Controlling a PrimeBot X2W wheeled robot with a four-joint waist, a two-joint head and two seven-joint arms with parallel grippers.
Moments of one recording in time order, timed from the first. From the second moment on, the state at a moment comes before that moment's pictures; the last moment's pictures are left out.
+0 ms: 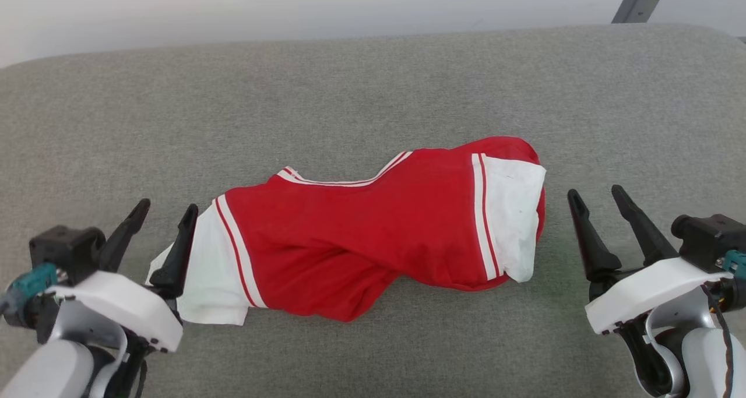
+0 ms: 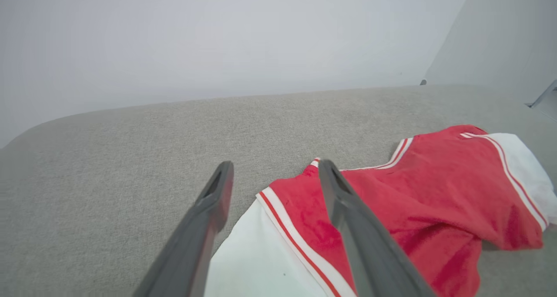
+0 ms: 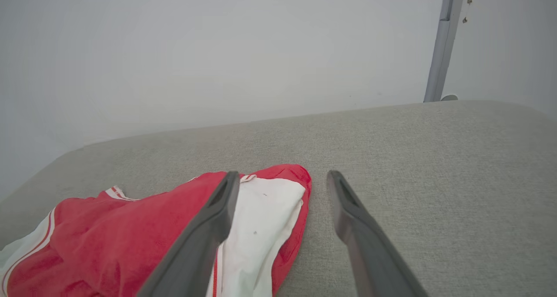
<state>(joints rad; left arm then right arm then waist) -0.20 0.67 -0.40 -0.01 -0.75 0.12 -0.03 -0.14 -0.16 0.02 0.03 0.40 0.13 0.07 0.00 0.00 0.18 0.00</state>
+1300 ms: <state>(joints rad) -0.15 0.44 -0.32 0.10 -0.69 0.01 -0.26 -0.39 -0.35 0.17 0.25 0.46 0.13 0.60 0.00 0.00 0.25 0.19</state>
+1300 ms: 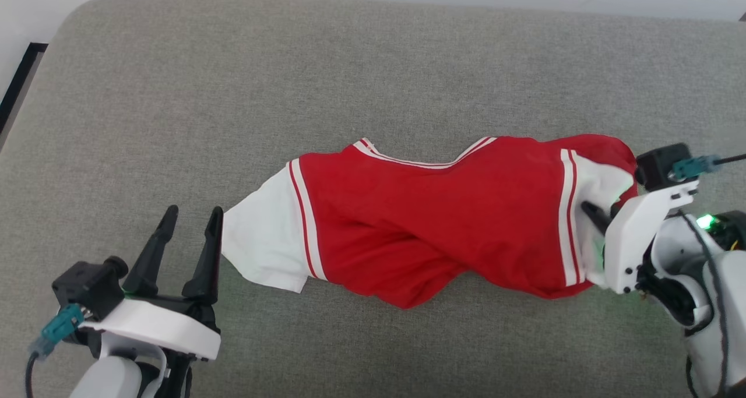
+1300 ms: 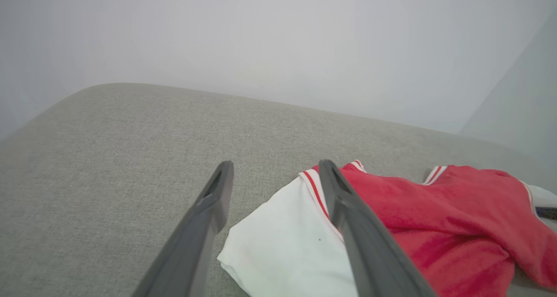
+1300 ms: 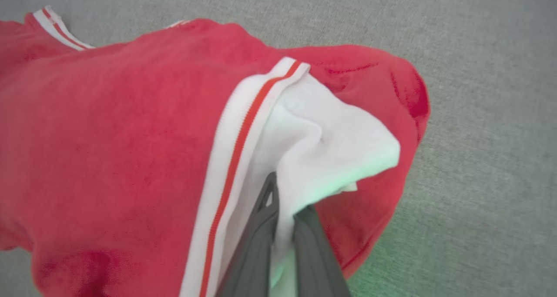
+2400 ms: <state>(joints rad) -0.09 0.32 -0.18 0.16 -0.55 -0.12 -0.26 -0.39 -0.40 -0.08 0.22 0.47 0.13 0.70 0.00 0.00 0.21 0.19</state>
